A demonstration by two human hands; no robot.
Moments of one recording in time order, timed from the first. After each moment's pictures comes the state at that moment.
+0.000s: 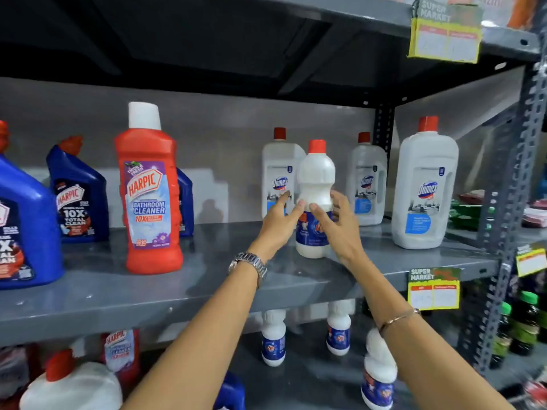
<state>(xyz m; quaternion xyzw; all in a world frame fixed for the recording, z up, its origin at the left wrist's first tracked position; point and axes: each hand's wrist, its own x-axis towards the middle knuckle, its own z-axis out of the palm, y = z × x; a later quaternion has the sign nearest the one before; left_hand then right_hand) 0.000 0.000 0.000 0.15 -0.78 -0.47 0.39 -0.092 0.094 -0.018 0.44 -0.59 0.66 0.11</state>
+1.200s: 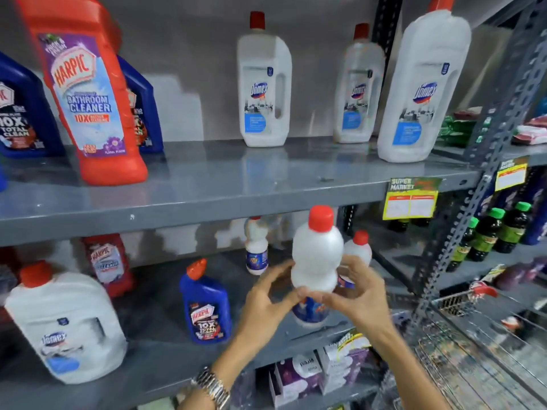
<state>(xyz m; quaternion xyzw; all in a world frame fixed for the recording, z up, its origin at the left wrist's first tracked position) 0.080 0.106 -0.218 0.12 -0.73 -0.58 0.34 -0.039 0.232 -0.203 0.43 -0.60 0.67 -0.08</state>
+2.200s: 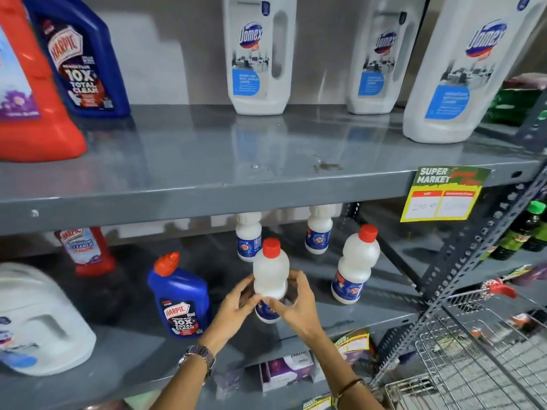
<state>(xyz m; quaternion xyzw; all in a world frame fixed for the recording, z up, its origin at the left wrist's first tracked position) 0.033 0.018 -0.346 0.26 -0.70 -0.63 0.21 -0.089 0.126 -0.343 0.38 -0.71 0.57 -0.17</state>
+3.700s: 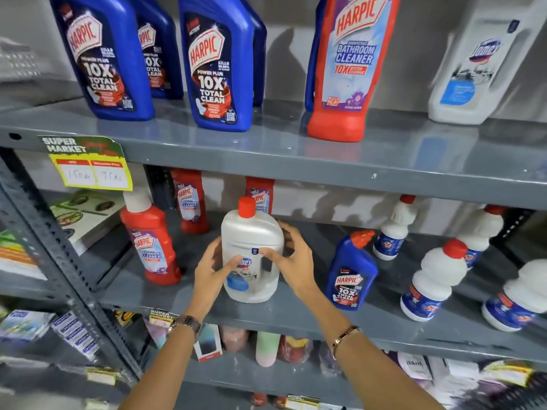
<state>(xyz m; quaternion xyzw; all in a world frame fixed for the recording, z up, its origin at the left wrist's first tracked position) 0.355 -0.104 -0.316 0.40 -0.59 -0.50 0.49 0.187 -0.045 -0.281 0.51 -0.60 0.58 -0.20</state>
